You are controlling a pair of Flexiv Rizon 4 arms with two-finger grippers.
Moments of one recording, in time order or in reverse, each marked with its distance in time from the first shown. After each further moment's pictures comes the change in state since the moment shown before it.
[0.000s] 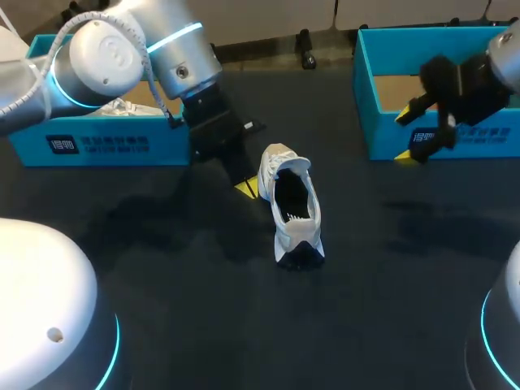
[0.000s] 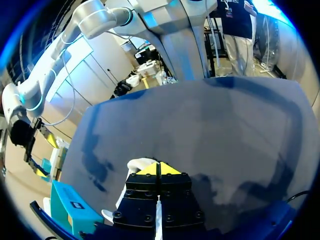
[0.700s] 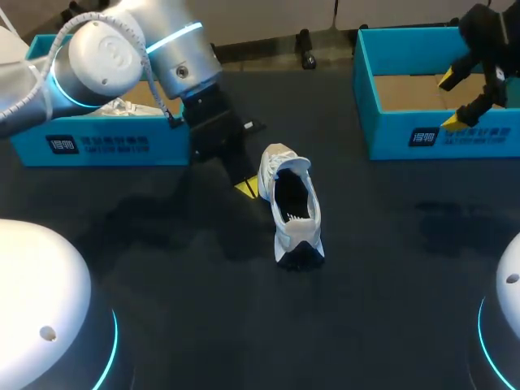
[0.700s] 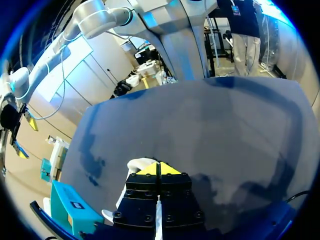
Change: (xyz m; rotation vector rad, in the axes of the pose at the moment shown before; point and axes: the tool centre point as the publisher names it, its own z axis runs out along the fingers) left arm 0.000 0.000 0.000 -0.001 0.001 0.000; right arm -0.007 0.003 -0.084 0.114 0.014 -0.006
